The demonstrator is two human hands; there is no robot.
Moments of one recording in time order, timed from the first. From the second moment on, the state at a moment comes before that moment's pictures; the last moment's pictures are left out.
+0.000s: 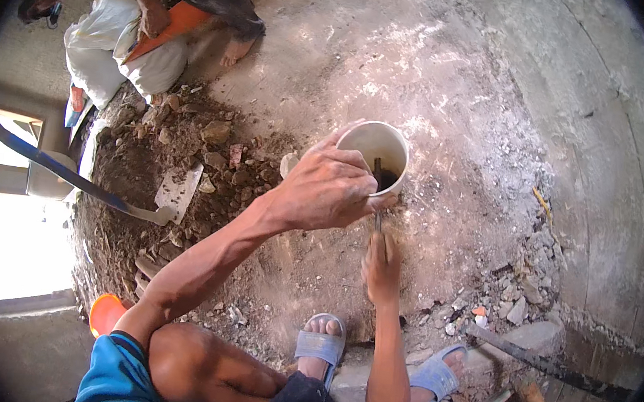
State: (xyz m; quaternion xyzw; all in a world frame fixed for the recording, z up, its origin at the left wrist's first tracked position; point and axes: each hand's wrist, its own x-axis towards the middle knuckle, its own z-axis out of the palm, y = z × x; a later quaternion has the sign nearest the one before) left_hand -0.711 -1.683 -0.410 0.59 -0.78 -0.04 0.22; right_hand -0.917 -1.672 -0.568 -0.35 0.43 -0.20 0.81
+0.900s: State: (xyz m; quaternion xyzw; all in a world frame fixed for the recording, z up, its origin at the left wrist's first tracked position) left_hand -0.721 -1.695 -0.420 0.60 -0.78 -0.05 0.17; right_hand -0.918 -1.664 -0.644 -0.63 0.36 -0.43 0.53
